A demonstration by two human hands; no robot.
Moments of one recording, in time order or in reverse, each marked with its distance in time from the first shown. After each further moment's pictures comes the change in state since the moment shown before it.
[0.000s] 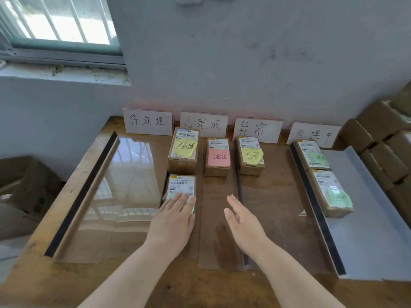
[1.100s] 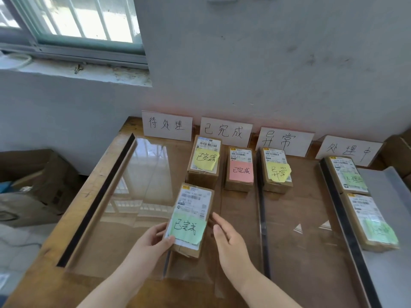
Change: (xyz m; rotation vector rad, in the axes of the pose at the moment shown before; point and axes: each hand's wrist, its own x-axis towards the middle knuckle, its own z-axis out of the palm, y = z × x) left_hand -0.017 -0.079 -0.005 -1.286 -0.181 -0.761; right_hand 0.031 -0.038 0.065 0.364 -0.051 0.032
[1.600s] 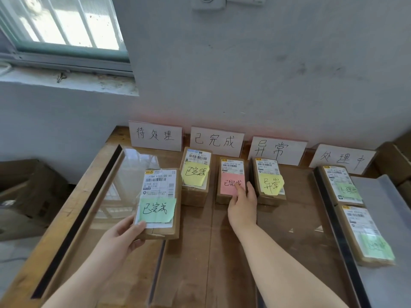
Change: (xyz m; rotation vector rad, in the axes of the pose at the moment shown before) left_hand 0.022 0.058 -0.017 -0.174 0.151 0.066; right_hand 0.139 0.003 -0.059 -0.456 0.399 -0.037
